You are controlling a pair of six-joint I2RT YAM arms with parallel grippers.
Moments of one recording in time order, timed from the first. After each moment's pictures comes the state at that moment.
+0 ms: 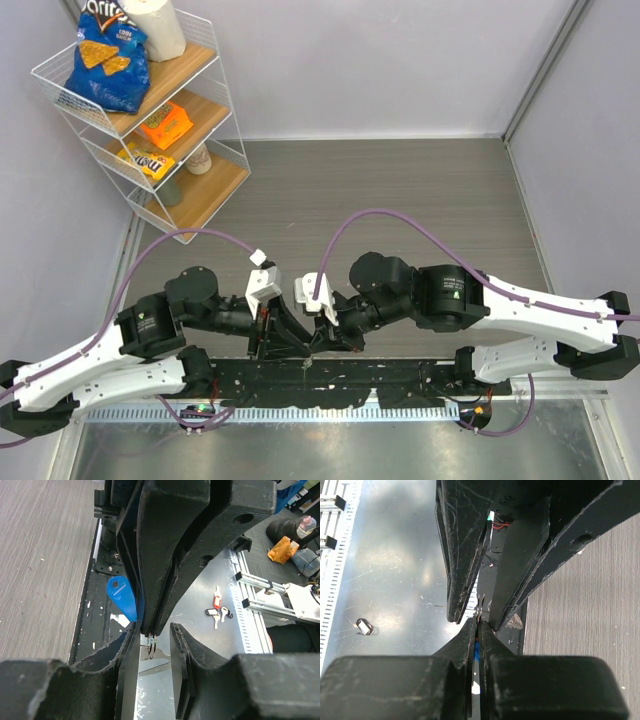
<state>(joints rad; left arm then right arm) -1.16 0.65 0.86 -0.40 0.52 -0.36 1.38 1.17 1.33 -0.69 -0.34 -0.03</state>
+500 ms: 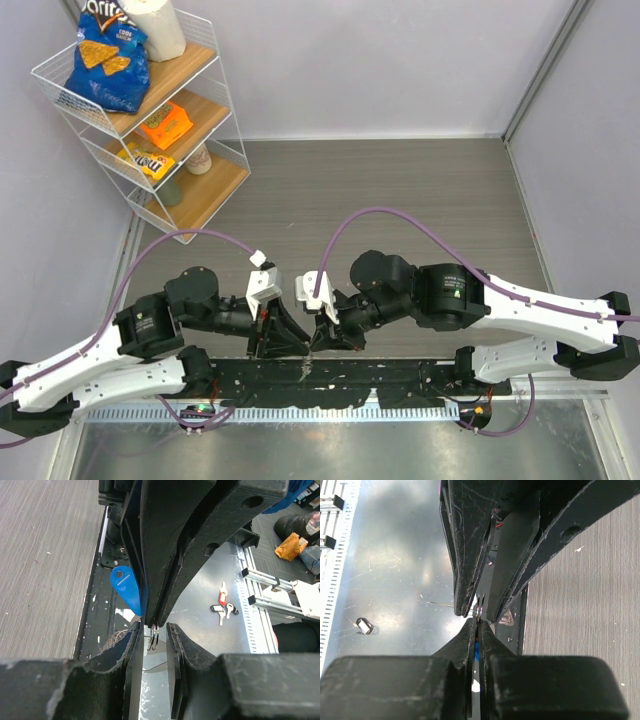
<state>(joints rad) -1.16 0.65 0.87 -0.44 0.50 -0.33 1.37 1.17 1.33 -0.70 -0.34 -0.03</state>
